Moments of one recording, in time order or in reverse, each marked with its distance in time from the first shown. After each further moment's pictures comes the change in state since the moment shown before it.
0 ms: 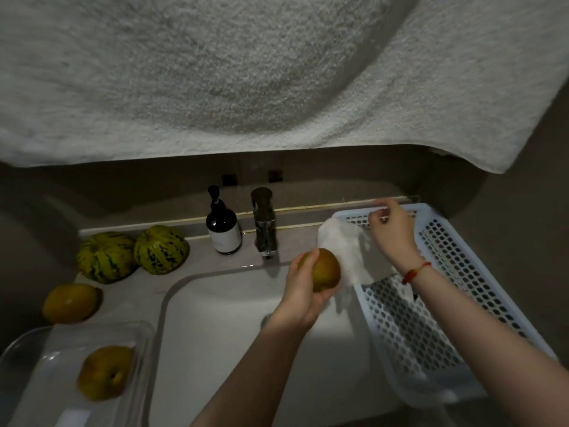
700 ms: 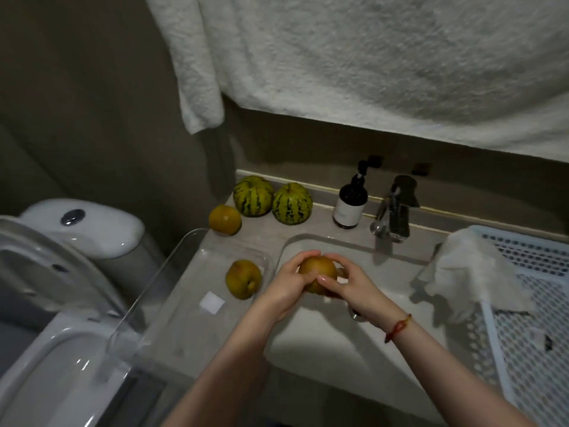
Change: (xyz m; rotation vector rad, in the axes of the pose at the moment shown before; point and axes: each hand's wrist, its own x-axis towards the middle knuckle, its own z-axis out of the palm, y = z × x) left_hand -0.083 0.060 -0.183 0.517 0.163 0.373; right_hand -0.179 -0.094 0.134 0.373 -1.045 -0.043
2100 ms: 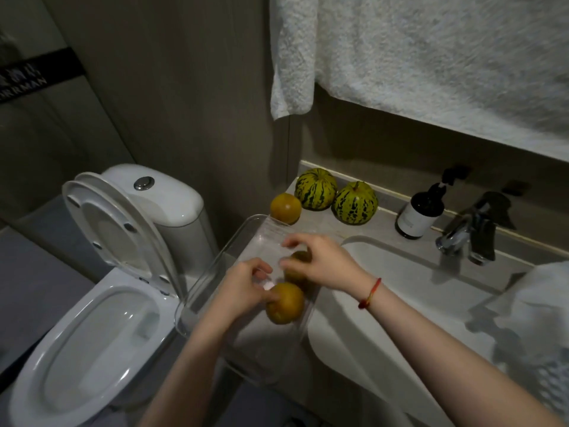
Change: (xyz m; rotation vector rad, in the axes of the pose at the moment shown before) left_hand -0.075 -0.012 -0.152 0.673 0.320 -0.025; right_hand 0.050 -0.071 0.122 -0.756 -0.252 -0.503
